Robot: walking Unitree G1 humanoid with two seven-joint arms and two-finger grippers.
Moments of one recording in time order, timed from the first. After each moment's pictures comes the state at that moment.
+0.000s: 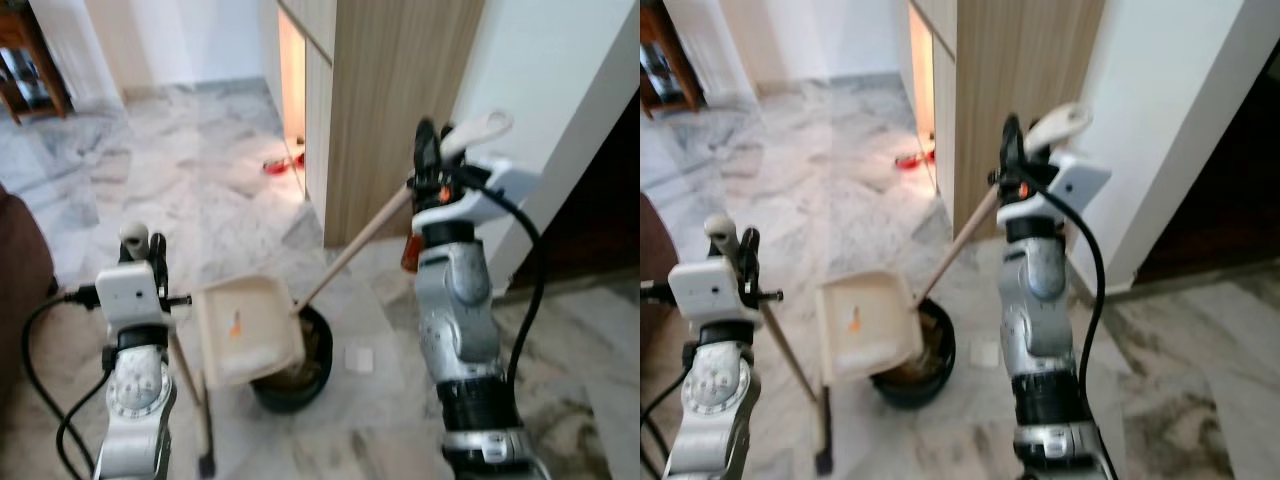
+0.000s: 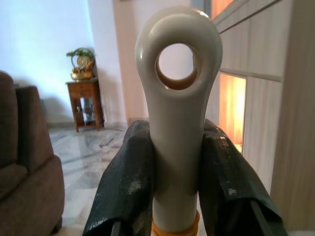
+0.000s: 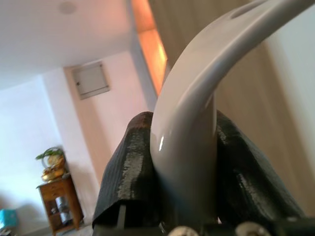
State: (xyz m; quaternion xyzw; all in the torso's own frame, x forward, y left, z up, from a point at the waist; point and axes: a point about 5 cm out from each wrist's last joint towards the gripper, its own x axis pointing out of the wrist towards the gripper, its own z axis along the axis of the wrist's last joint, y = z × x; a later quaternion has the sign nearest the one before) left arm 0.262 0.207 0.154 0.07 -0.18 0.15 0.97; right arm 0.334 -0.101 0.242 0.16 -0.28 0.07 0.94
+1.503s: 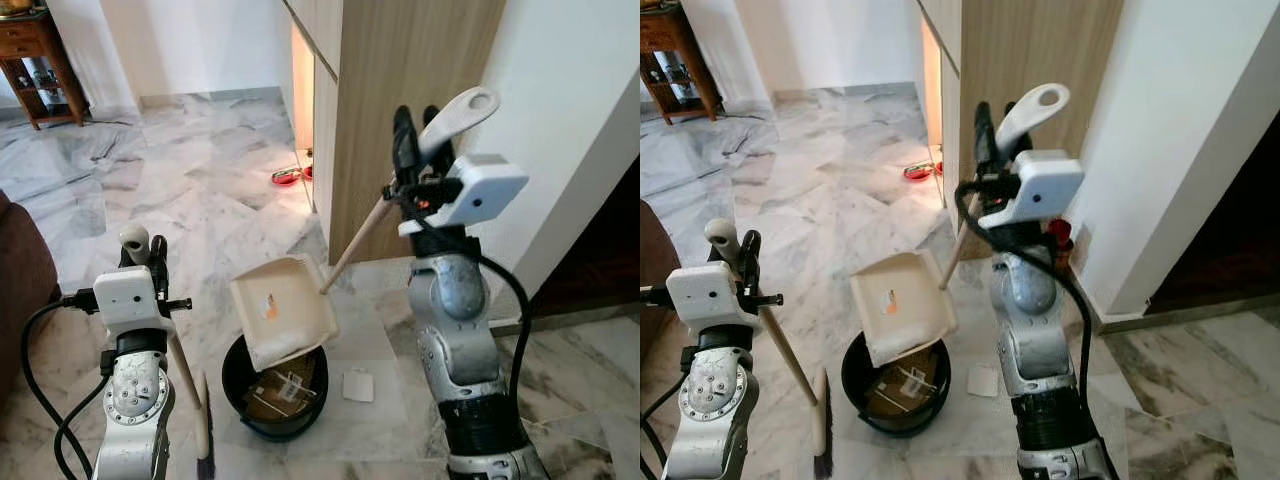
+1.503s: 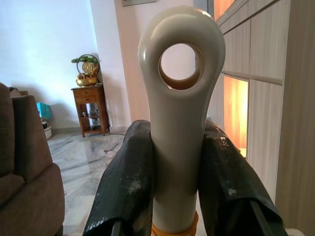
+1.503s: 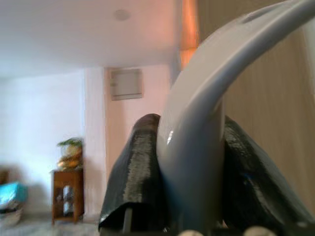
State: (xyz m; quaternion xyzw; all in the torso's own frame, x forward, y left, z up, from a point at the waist) left arm 0.260 0.204 0.152 0.07 -0.18 0.14 0.97; right arm 0.306 -0.084 0.240 0.00 -0.33 0.13 0.94
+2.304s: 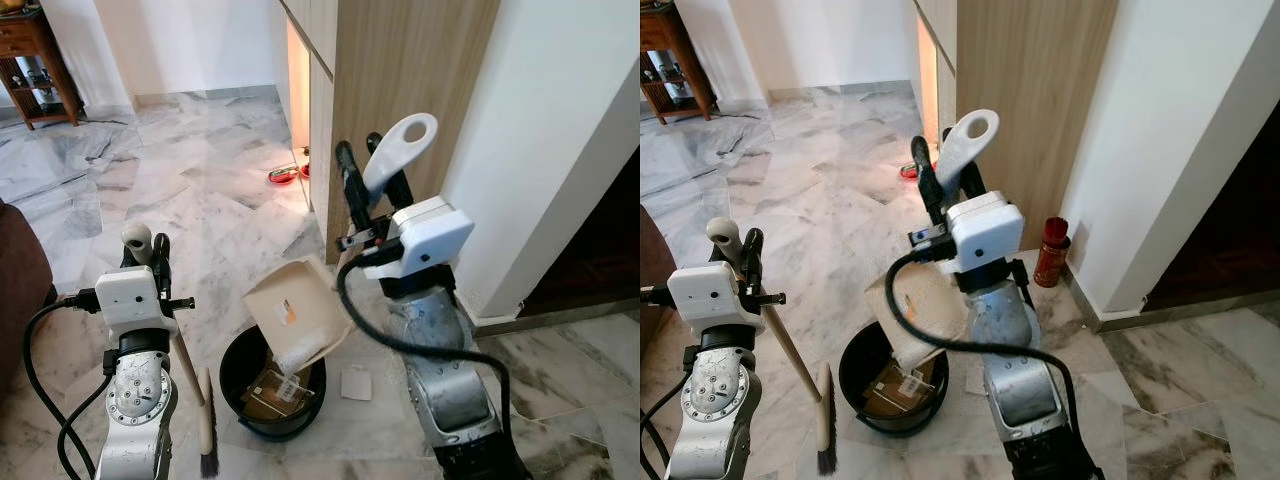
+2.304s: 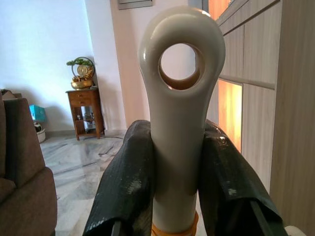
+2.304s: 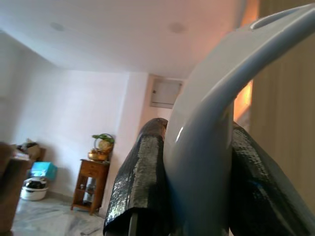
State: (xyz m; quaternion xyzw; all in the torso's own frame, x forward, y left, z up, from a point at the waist) left arm 0.260 0.201 0.153 0.06 -0.19 0.13 0.97; right arm 0.269 -0.046 0.231 -0.06 -0.36 0.20 0.91
